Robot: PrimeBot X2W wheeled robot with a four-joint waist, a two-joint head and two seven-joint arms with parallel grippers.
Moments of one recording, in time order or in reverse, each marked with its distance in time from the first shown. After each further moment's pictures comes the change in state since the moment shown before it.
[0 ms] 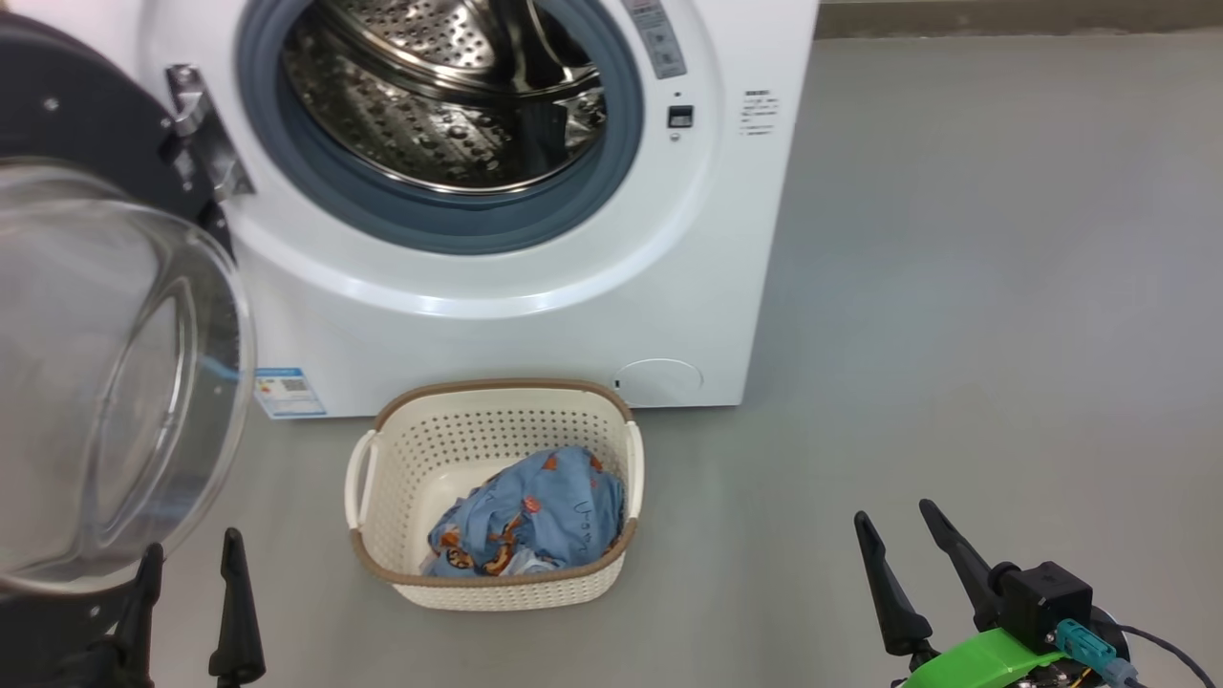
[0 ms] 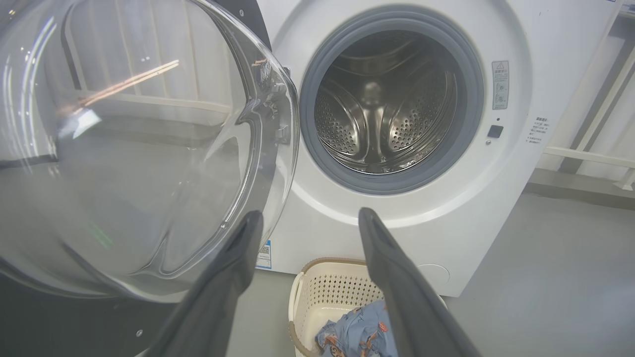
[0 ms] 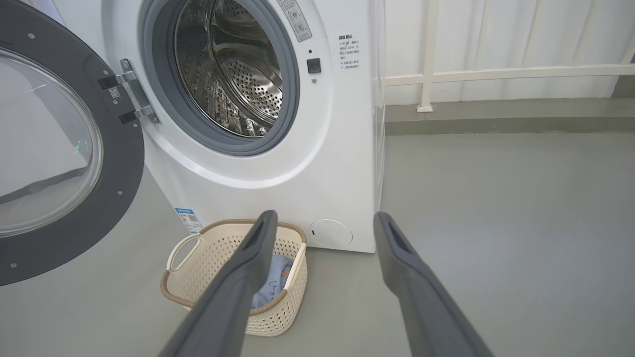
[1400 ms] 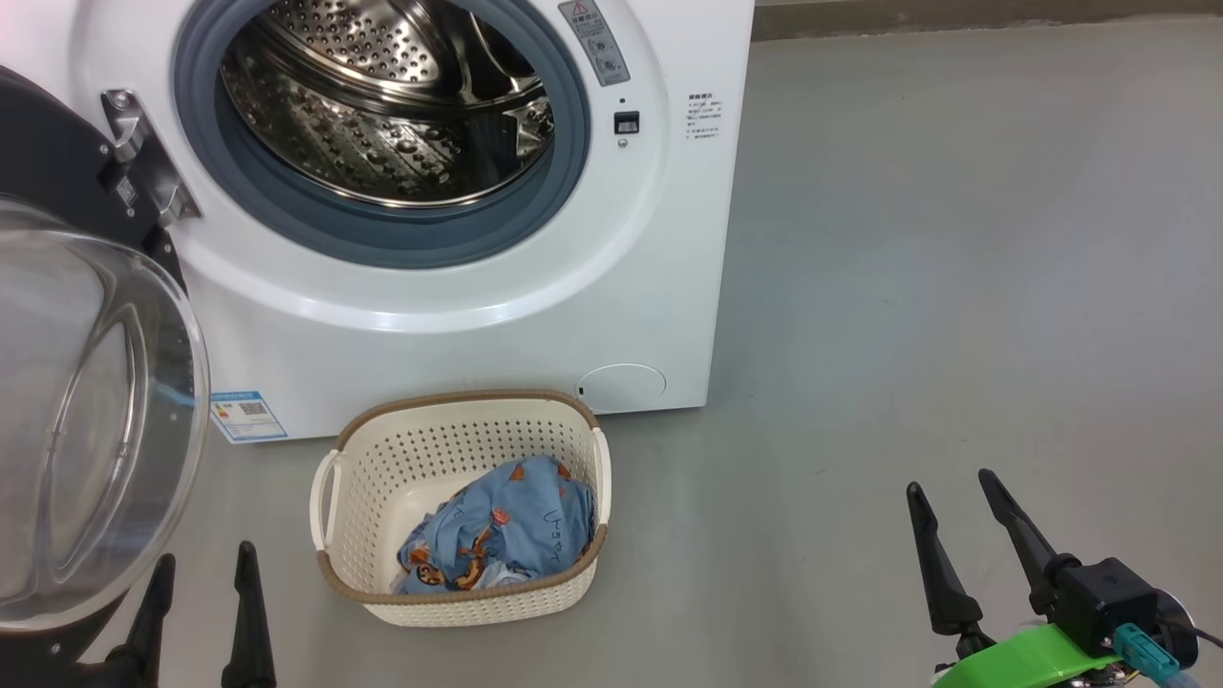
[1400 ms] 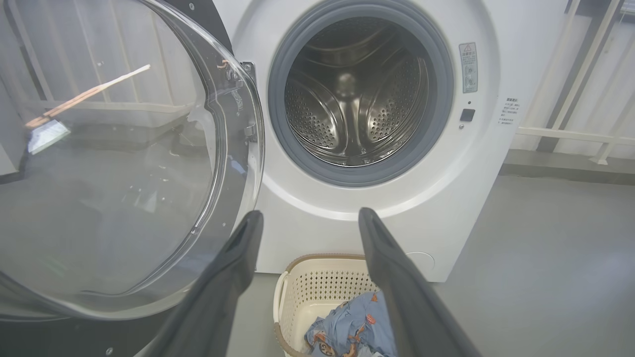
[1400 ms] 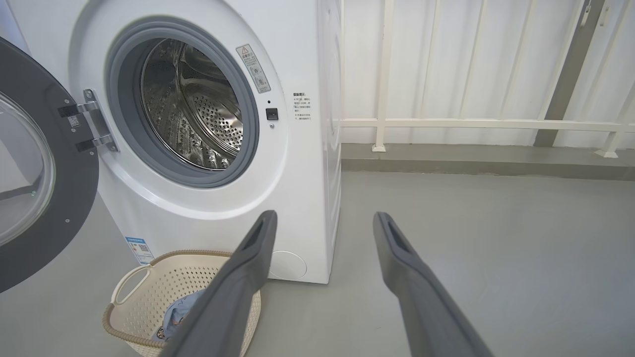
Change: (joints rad) left arm 0.025 -0.006 -0.005 -0.011 0.052 0.000 0.000; right arm 0.045 0.001 -0.085 -0.157 -0.079 0.000 0.000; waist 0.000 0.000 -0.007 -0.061
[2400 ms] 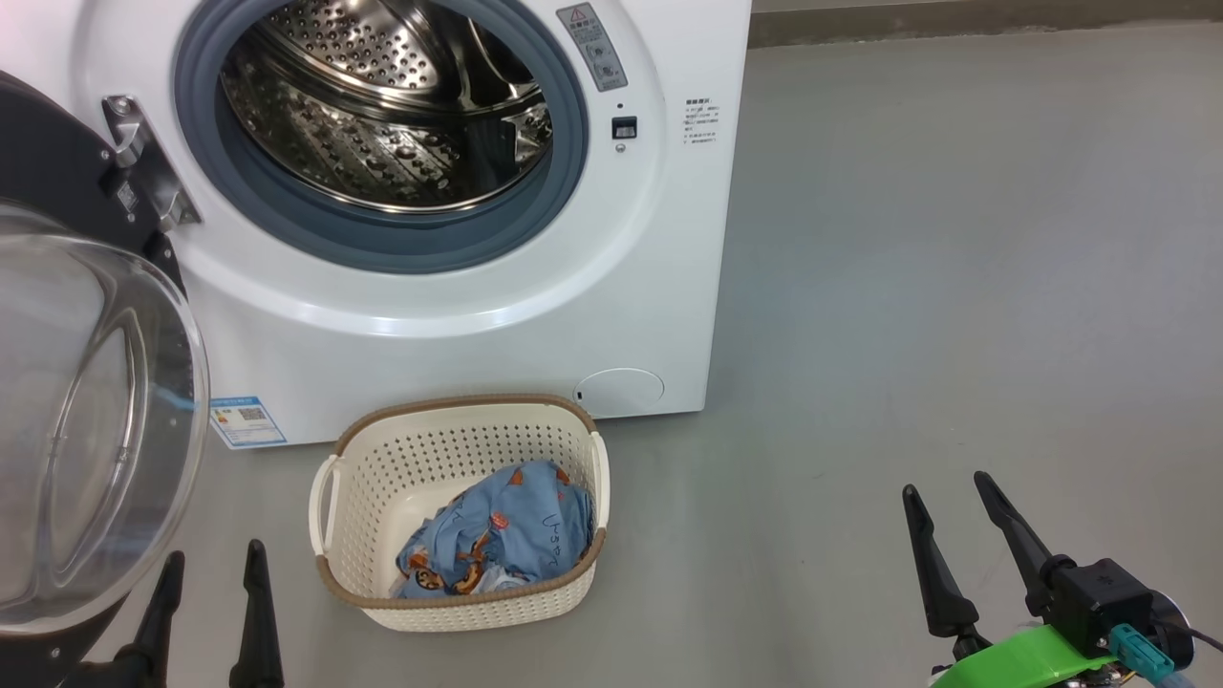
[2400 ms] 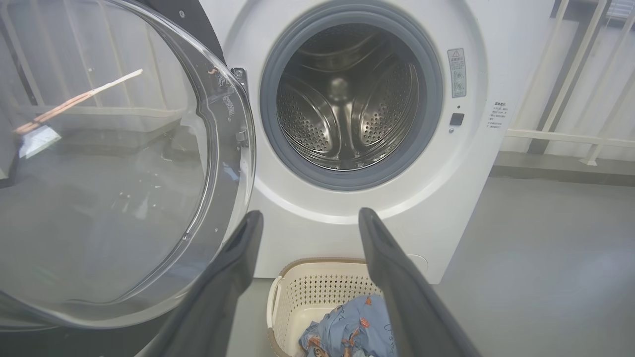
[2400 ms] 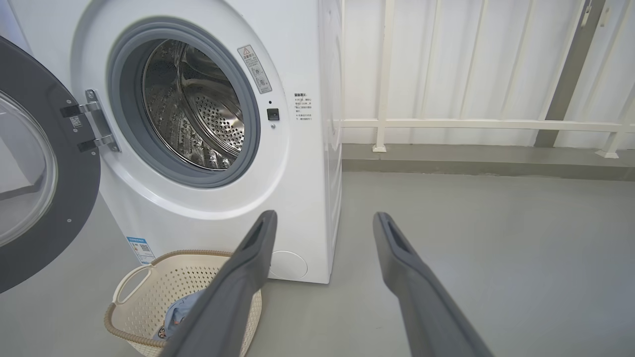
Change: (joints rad) left arm 0.001 0.000 -0.016 -0.010 0.000 0.000 0.000; right arm -0.001 0.000 0.006 0.008 0.000 0.000 0.000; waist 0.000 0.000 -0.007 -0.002
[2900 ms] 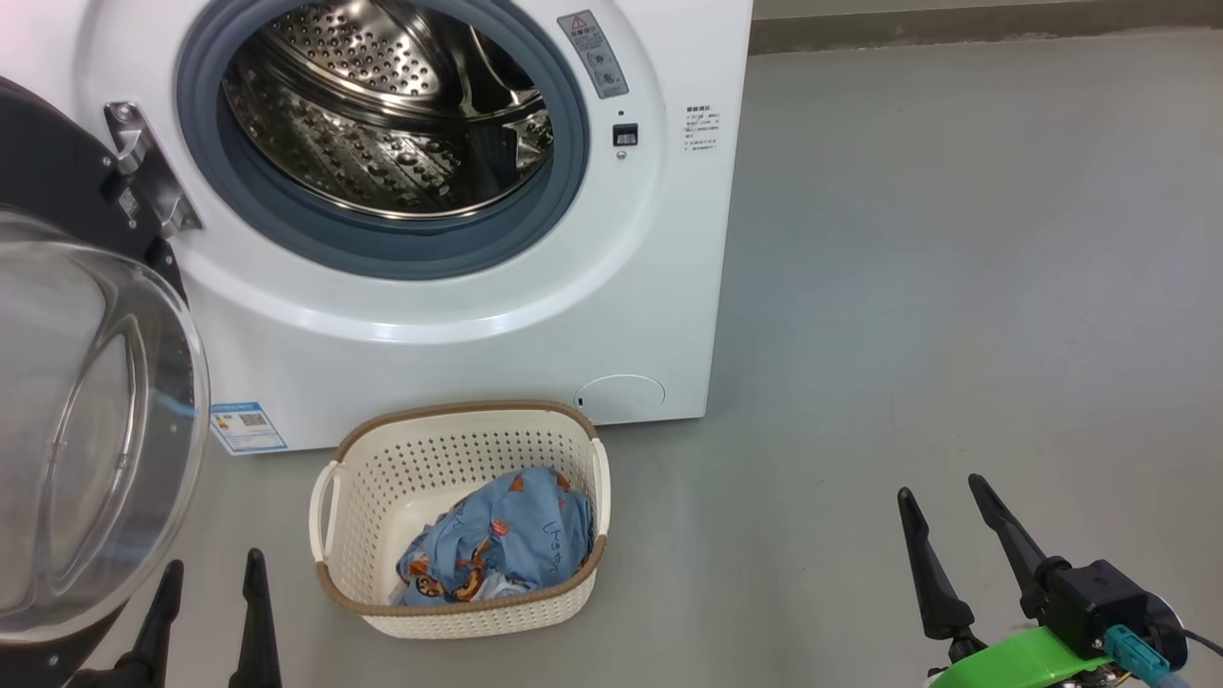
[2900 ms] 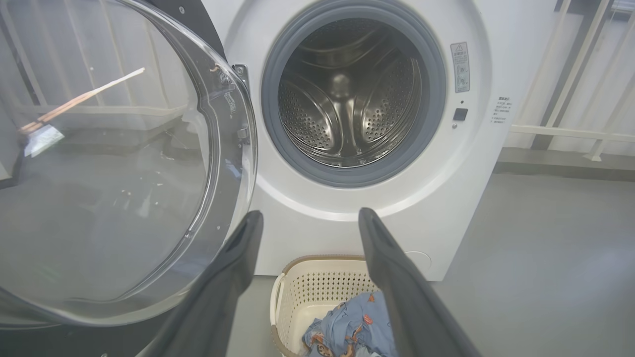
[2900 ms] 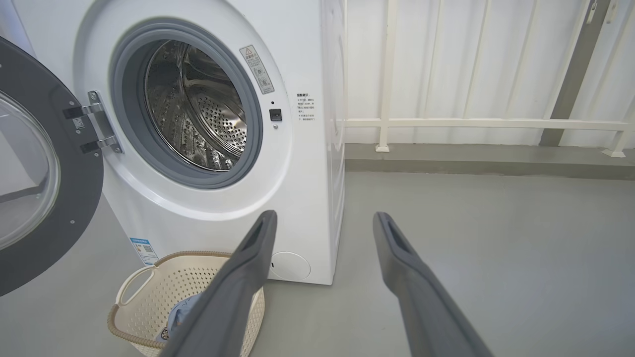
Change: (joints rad) left arm 0.014 0.000 0.005 0.002 0.011 0.000 0.000; right arm 0.000 0.000 0.008 0.007 0.005 0.000 0.000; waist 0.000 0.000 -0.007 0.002
